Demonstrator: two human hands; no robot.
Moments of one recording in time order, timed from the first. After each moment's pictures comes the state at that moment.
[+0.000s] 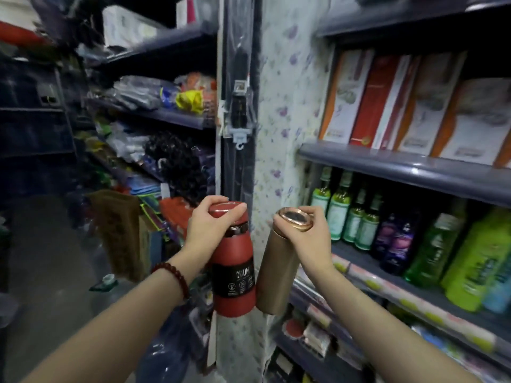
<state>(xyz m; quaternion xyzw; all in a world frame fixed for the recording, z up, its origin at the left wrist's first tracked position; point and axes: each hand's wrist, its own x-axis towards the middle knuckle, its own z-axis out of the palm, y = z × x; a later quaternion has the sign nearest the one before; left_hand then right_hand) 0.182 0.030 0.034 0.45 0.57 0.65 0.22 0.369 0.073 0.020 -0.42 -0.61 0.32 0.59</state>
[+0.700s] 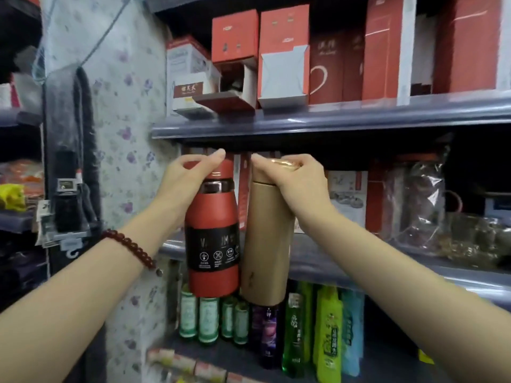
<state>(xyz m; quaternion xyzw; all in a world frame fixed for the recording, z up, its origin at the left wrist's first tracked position) 0.385 0.135 0.276 0.59 0.33 0.68 0.29 0.562 0.089 0.274 -0.45 -0.57 0.11 0.68</state>
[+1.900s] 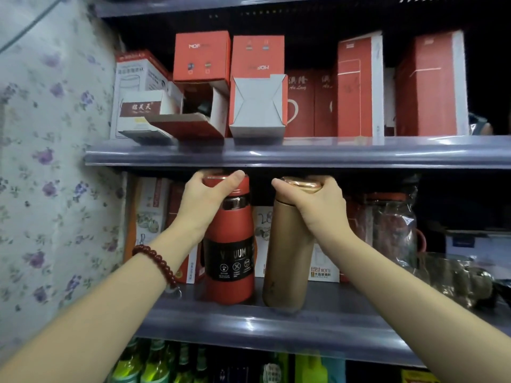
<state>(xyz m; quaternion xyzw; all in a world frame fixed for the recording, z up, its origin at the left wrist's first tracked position) 0.463 0.226 0.309 0.64 0.20 0.67 0.32 0.633 0.135 0.302 -0.48 -0.51 0.01 0.71</state>
